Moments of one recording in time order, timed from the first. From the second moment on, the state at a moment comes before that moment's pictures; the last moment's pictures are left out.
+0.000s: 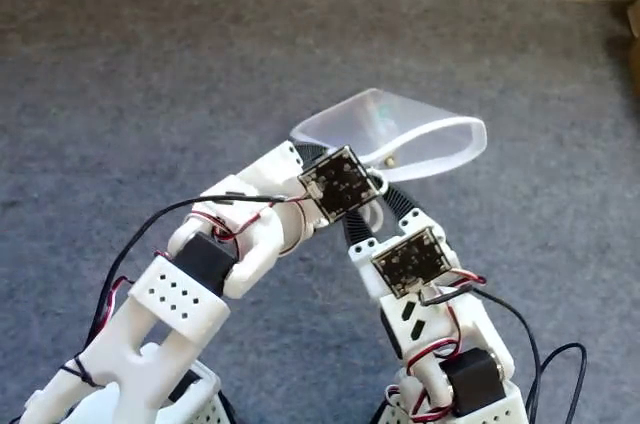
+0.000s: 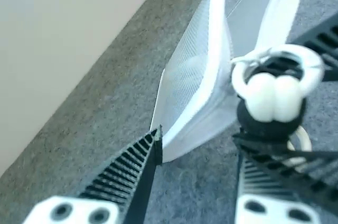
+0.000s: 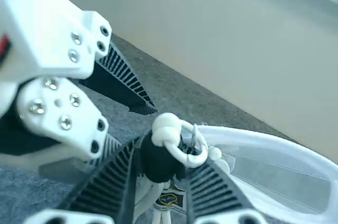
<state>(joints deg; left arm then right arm) 27.3 -45.6 51.7 33.1 -25.3 -25.1 -104.0 78.5 39.7 21.5</state>
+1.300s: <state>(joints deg) 33.4 -45.7 60.2 20.7 -18.8 -24.6 -104.1 78.3 41.9 21.7</state>
